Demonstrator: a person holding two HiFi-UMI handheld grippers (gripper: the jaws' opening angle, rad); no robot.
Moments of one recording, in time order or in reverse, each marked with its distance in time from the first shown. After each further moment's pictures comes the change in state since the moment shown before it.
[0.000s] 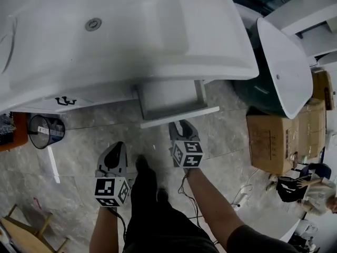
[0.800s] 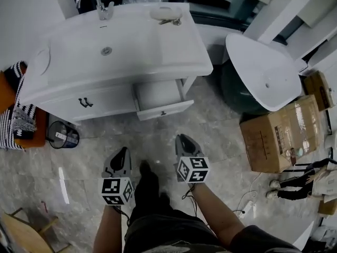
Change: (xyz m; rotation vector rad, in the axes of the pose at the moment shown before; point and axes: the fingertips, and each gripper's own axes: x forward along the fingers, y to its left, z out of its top) left arm -0.157 -0.113 0.039 0.115 -0.124 0.021; right arm -0.235 0.024 0.043 0.053 -0.175 0.068
